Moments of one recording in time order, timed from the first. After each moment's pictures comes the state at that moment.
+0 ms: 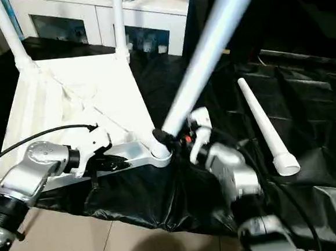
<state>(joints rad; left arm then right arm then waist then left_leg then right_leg) -0.55 0.50 -0.34 0.46 -0.05 0.24 -1.10 -0.45 -0.13 0.01 0.58 0.33 0.09 0.80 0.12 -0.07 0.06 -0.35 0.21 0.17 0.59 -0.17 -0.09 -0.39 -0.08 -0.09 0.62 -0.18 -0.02</state>
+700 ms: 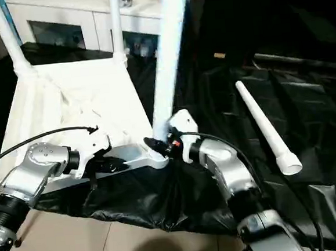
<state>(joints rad) -0.56 0.51 -0.34 0.51 -0.02 0.18 -1.14 -0.53 -0.17 0.17 0.59 0.14 0.07 0.82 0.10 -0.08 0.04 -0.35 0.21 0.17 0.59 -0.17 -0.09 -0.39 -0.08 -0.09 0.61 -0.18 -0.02</state>
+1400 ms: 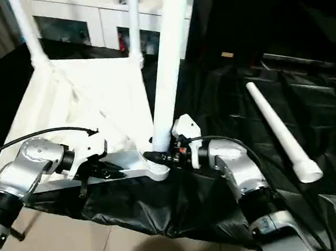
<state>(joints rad) -0.60 0.54 -0.37 0.53 -0.02 0.11 -1.32 -0.48 -0.25 0.20 0.49 0.19 0.08 1.09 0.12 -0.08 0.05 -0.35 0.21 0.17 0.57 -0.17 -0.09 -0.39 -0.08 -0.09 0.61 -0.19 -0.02</state>
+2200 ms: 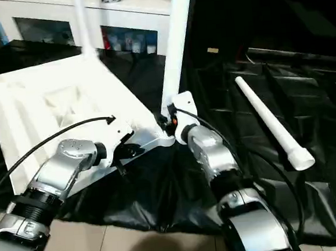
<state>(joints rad) -0.60 0.28 -0.28 0.44 0.05 0.46 -0.82 -0.71 -0.04 0.05 0.82 0.11 0.09 0.36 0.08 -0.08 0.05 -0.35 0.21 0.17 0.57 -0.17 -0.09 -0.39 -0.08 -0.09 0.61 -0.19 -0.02</state>
